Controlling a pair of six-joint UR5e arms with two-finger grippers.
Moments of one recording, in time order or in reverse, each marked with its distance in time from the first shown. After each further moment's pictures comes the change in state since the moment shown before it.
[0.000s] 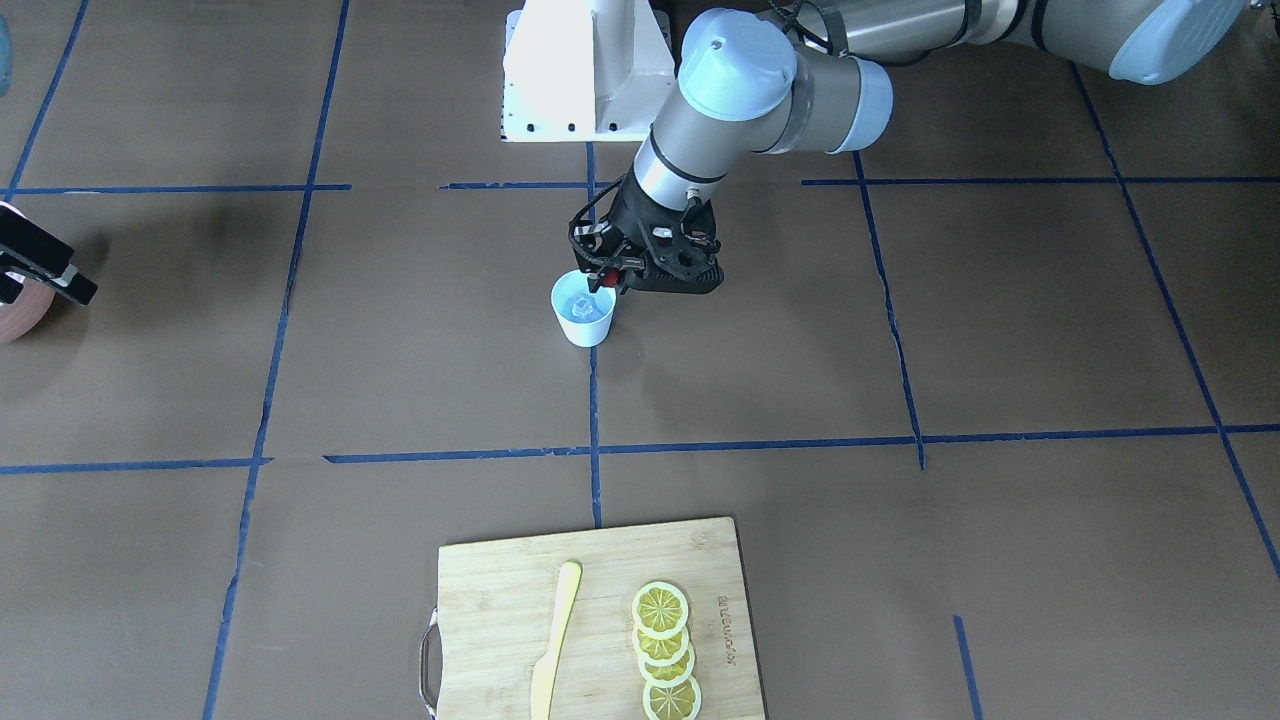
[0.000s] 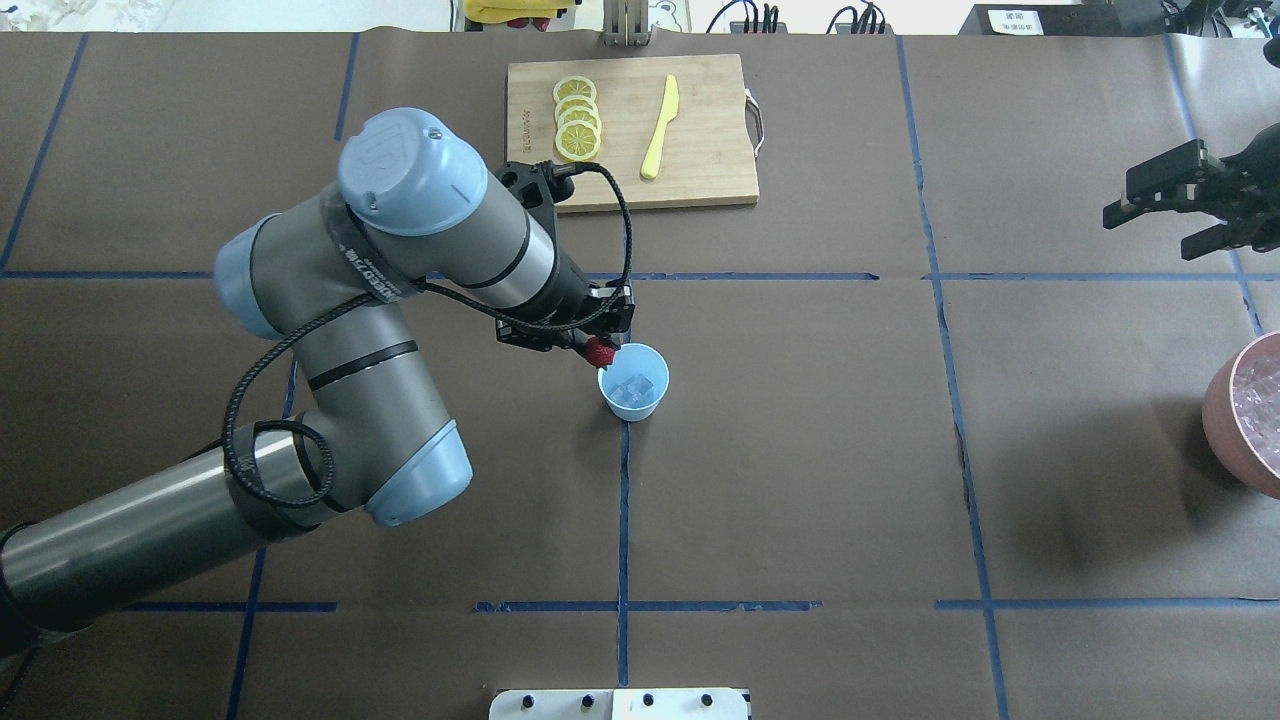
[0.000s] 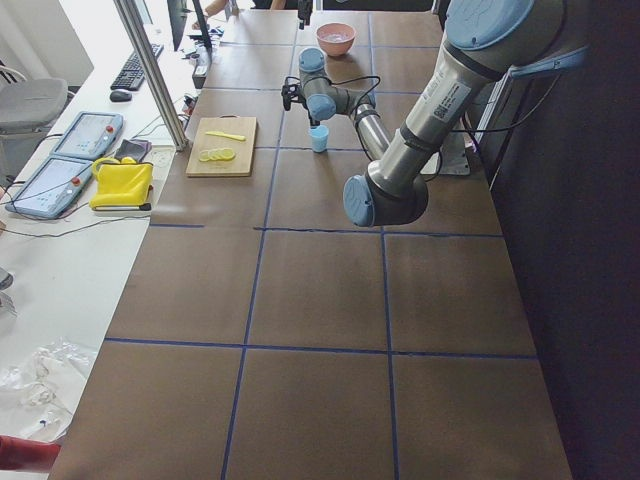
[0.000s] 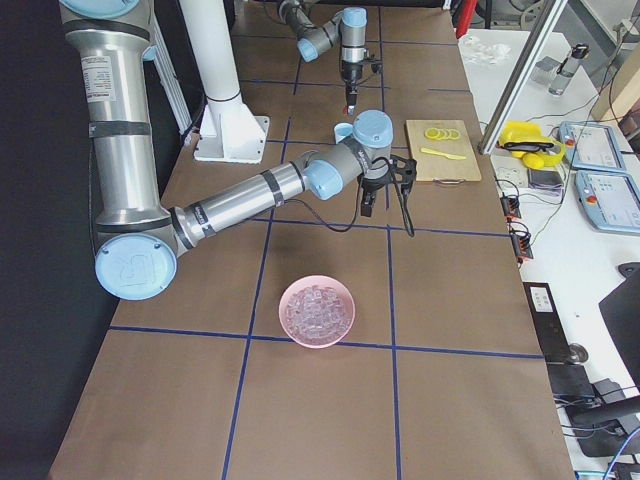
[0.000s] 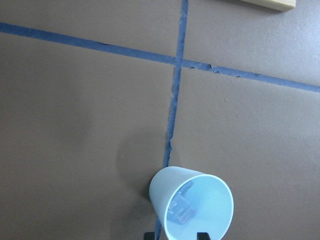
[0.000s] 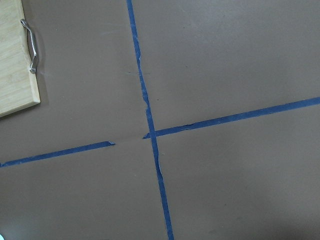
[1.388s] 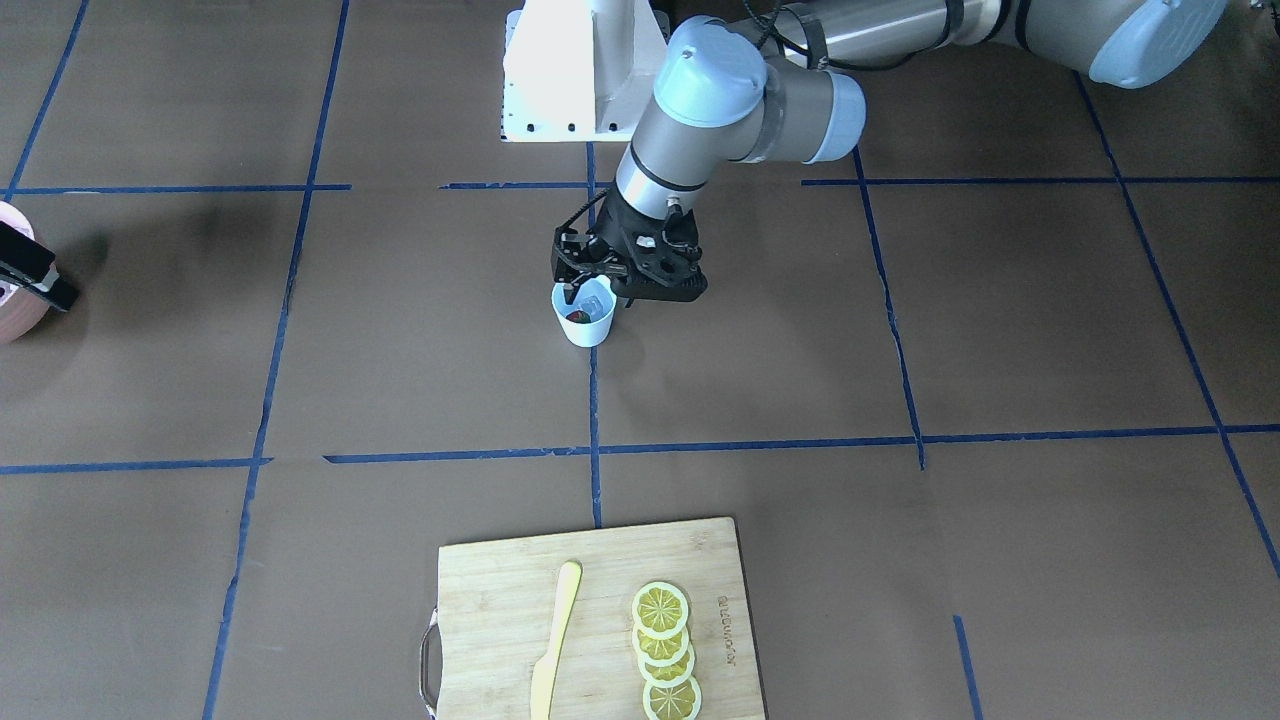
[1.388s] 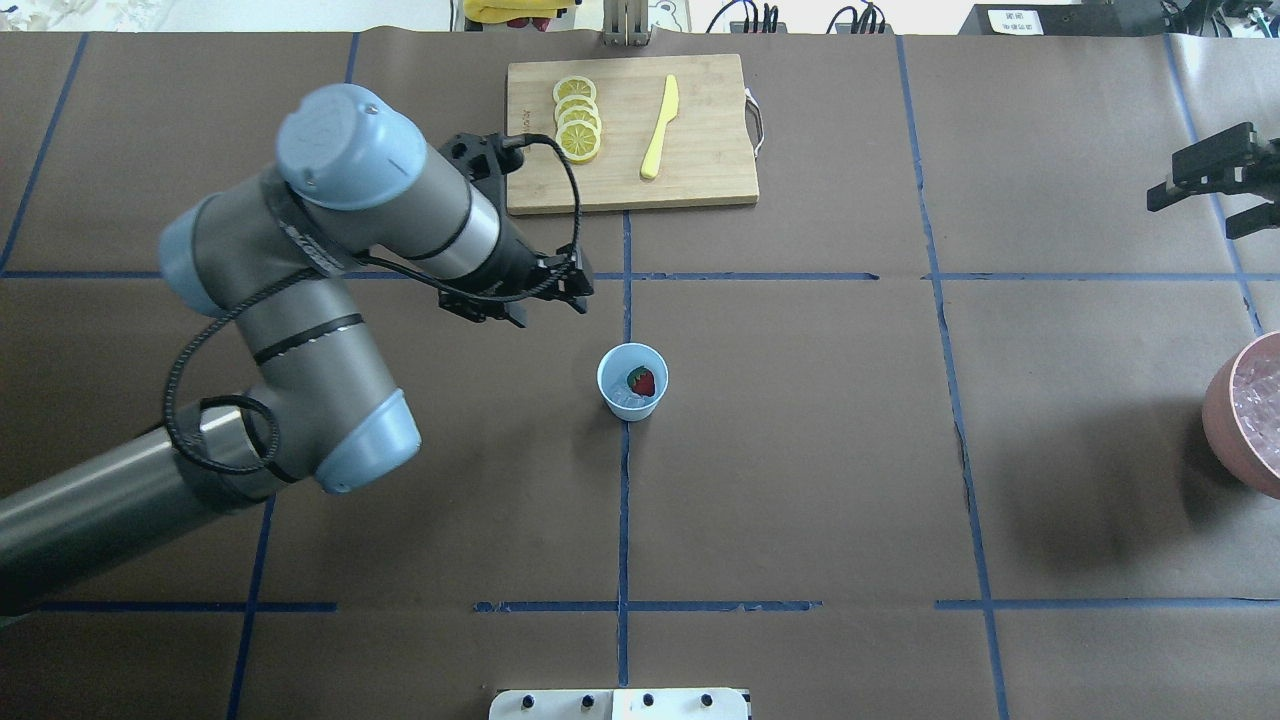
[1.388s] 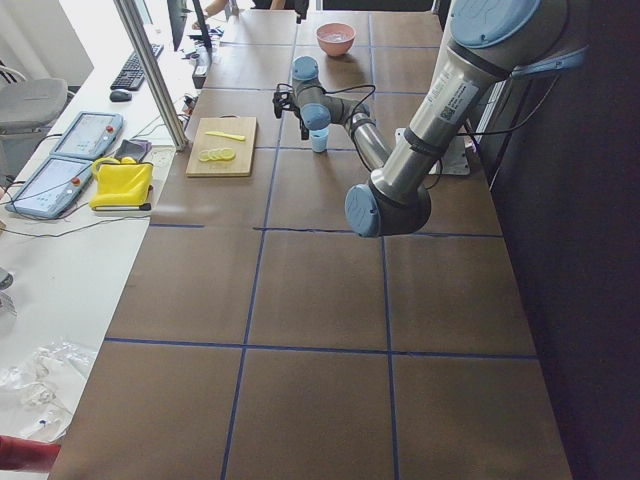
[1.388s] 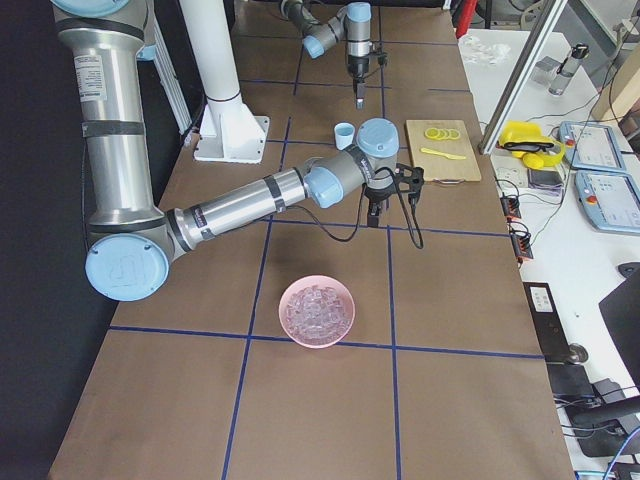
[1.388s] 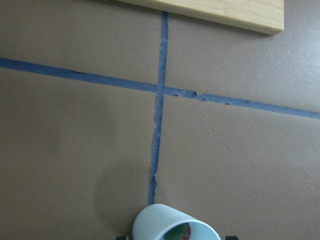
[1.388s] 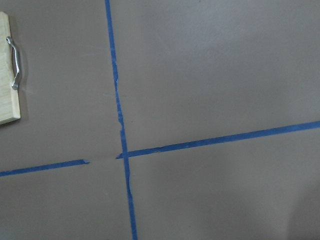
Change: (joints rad) left arm -0.132 0.169 -0.112 -0.028 -0.087 0.102; right arm 0.099 -0.008 -0.064 -0.014 0.007 -0.166
